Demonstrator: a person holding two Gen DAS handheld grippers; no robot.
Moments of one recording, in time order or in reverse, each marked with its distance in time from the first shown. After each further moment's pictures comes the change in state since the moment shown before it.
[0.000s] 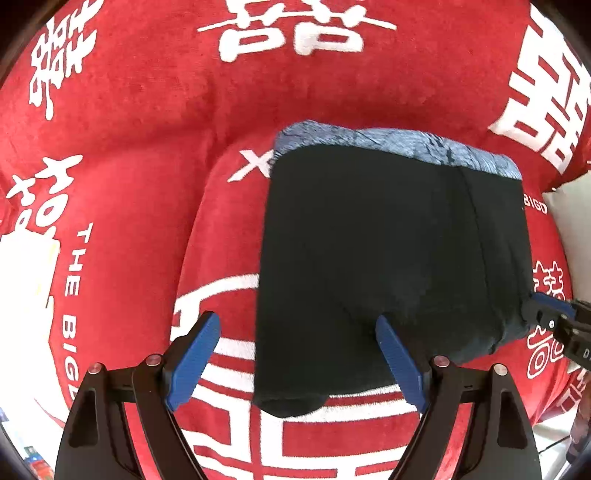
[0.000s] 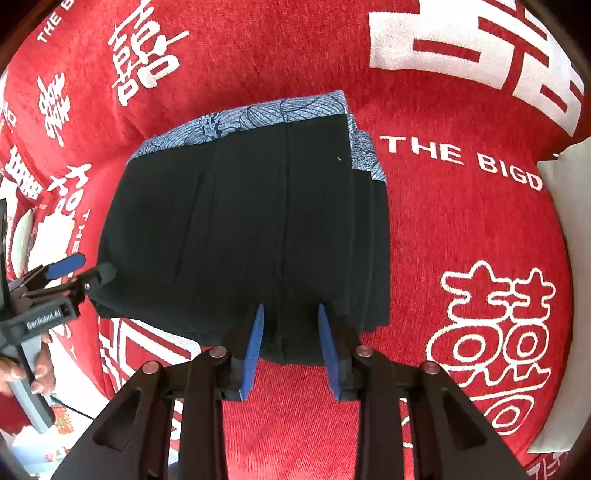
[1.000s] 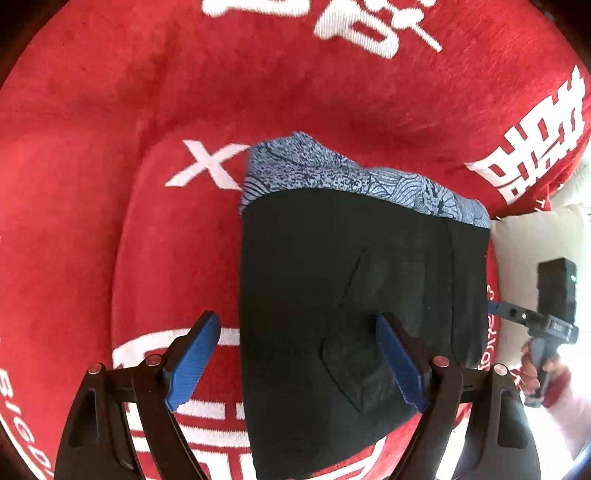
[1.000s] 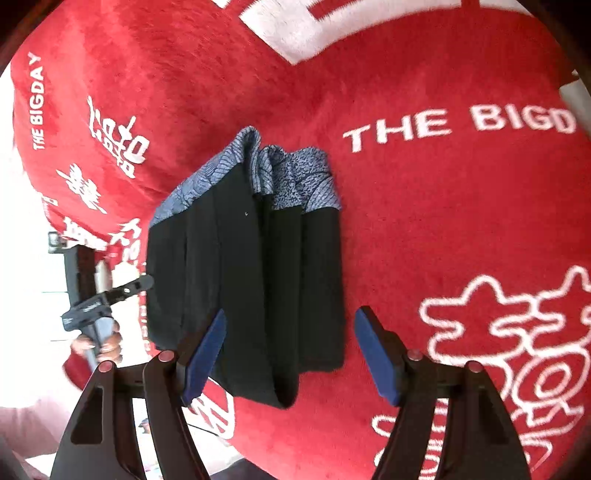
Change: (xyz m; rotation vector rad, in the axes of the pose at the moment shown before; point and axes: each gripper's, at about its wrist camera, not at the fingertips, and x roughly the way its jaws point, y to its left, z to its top) left arm 0.057 0.041 0.062 -0.051 0.156 -0.413; right arm 0.015 -0.112 0.034 0.226 0.070 0.418
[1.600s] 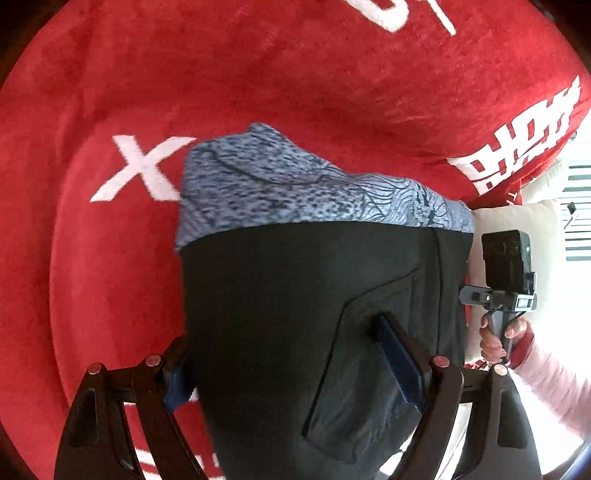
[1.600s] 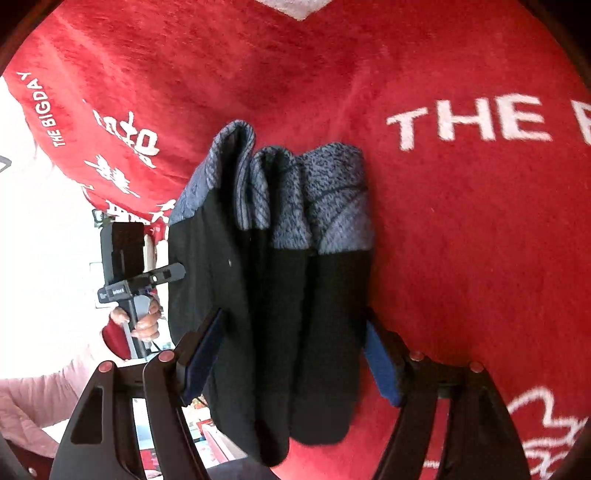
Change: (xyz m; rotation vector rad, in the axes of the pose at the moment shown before) left arm 0.042 -0.002 0.032 0.037 0.072 -0.173; right arm 0.046 -0.025 0.038 -0.041 0.132 0.209
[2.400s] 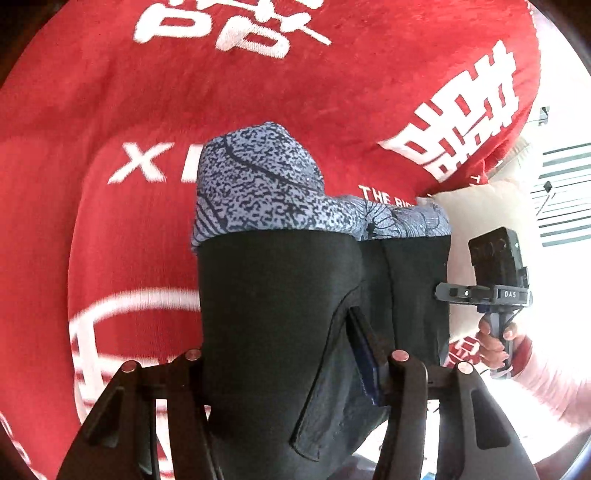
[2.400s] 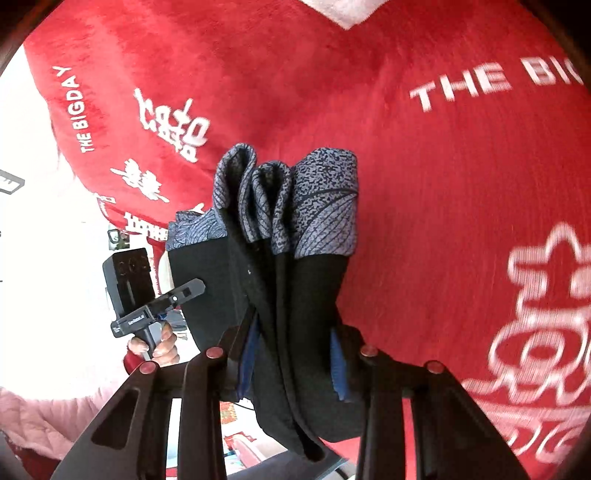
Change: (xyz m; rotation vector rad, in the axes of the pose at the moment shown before) left arm -0.064 -0.051 -0.069 0.048 -0.074 -0.021; right arm -0.040 0.047 -0.074 0.088 -0.061 0.062
